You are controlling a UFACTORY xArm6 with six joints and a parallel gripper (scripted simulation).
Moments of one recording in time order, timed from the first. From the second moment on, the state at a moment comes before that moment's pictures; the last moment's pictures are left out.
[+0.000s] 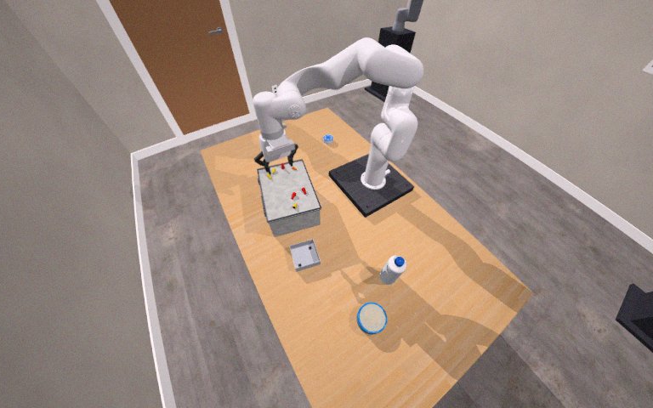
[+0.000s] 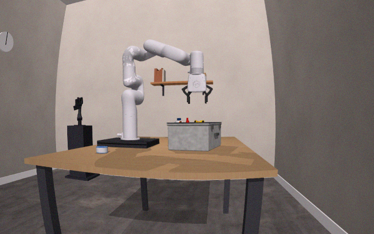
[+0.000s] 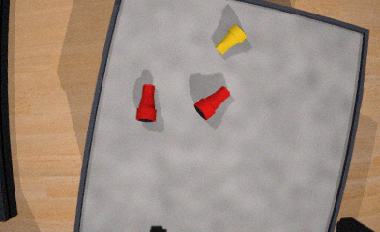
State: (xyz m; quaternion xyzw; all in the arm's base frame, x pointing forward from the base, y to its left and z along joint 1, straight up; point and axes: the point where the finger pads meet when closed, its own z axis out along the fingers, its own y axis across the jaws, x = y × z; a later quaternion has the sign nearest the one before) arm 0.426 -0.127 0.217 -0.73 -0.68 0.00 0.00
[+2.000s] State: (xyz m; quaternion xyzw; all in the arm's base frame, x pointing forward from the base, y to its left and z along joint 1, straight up) arm 0.418 -0.112 0.300 -0.79 -0.61 0.00 0.00
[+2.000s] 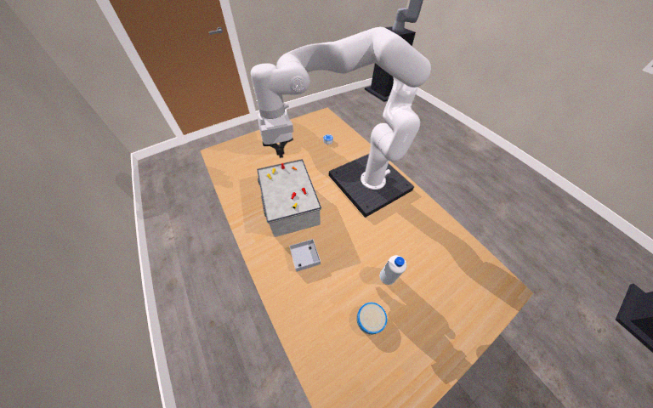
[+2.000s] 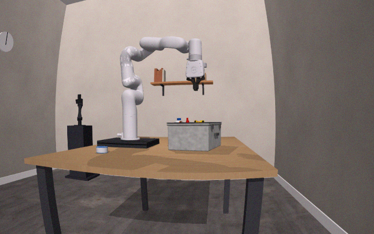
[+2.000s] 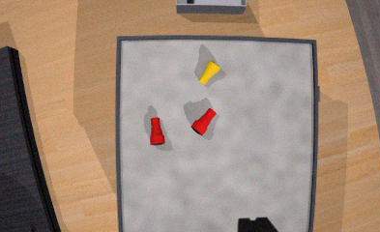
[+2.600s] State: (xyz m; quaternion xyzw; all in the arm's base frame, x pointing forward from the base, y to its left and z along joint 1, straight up) arm 0.430 -0.061 0.242 -0.87 -0.49 0.00 0.01
